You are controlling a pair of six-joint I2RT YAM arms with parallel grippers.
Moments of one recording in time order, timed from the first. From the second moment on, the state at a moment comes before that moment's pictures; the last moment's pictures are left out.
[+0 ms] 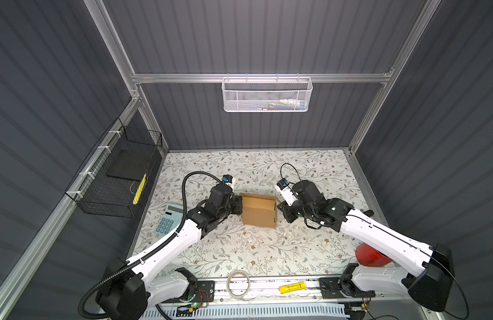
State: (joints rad) left arm -0.65 1.16 0.81 -0.28 -0.03 -0.46; right arm 0.78 1.23 1.02 -0.57 0.00 0.11
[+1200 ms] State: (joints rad) left arm -0.65 1.16 0.81 -0.29 -0.03 -0.46; right arm 0.78 1.24 1.02 -0.55 0.05 0.10
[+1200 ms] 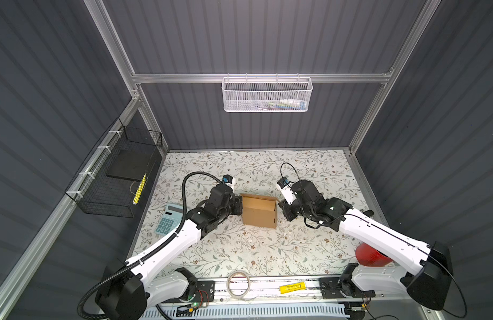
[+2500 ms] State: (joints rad) left arm -0.67 1.14 0.83 -0.35 -0.03 -0.50; right arm 0.77 1.28 1.08 -0.61 -0.03 0.24
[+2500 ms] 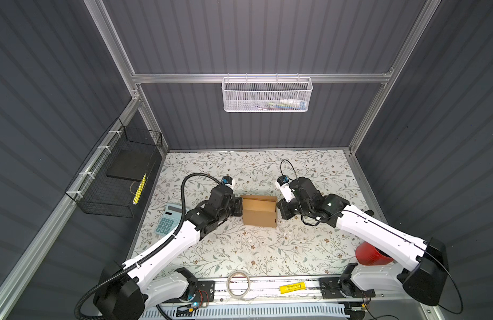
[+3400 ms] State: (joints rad) left arm -0.69 1.14 0.84 -0.36 -0.05 -0.51; right arm 0.77 1.33 1.14 -0.64 -0.05 0.36
